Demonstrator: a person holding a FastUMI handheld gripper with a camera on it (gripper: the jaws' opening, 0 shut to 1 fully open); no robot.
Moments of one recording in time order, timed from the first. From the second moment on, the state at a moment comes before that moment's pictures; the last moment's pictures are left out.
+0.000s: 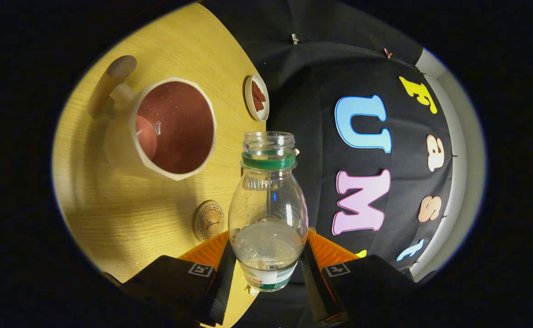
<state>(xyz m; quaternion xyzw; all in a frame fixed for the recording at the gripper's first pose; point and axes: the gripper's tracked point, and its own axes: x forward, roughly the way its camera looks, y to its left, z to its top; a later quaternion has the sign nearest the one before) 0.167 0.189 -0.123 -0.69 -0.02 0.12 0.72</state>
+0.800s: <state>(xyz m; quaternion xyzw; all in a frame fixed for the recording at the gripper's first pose) 0.180 0.201 -0.123 -0.75 -0.06 0.14 0.64</state>
